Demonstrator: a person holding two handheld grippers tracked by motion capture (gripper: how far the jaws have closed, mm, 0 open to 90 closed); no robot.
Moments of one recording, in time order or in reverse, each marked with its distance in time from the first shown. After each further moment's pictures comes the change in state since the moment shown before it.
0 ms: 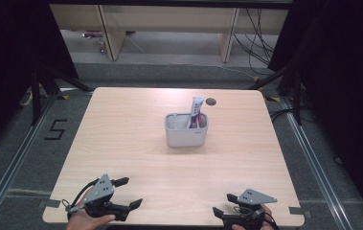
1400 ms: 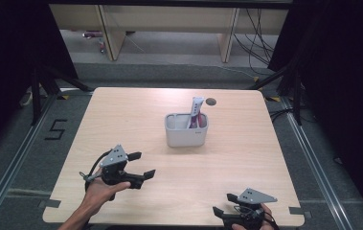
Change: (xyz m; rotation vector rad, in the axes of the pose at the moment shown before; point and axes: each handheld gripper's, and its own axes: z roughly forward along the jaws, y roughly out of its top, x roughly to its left) left arm 0.036 0.059 0.043 -0.058 -0.024 -0.066; right arm -0.002 0.000 0.001 -0.001 -0.006 -0.003
